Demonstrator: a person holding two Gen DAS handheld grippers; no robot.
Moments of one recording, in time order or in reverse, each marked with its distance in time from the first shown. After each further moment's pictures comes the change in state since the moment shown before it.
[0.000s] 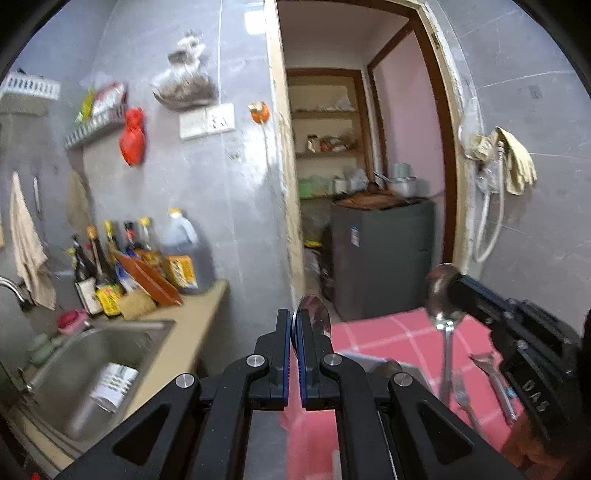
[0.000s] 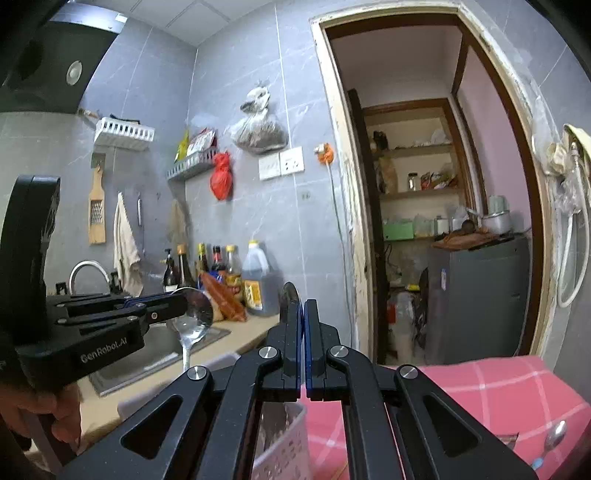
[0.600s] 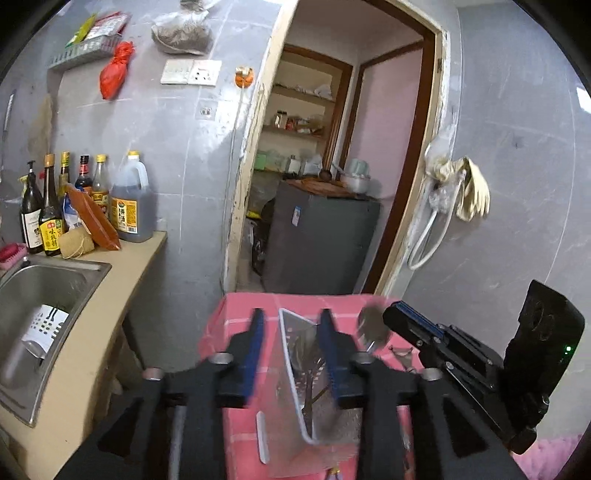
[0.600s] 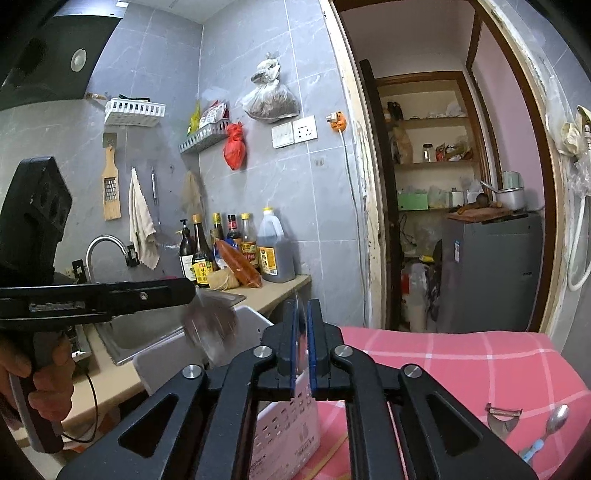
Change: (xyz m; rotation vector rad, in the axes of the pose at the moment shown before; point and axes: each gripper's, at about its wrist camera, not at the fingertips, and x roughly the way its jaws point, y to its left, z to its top) left arm -0.014 0.018 -0.020 -0.213 0.086 -0.279; right arm -0.011 -0.011 -0.015 0.004 0.125 0.058
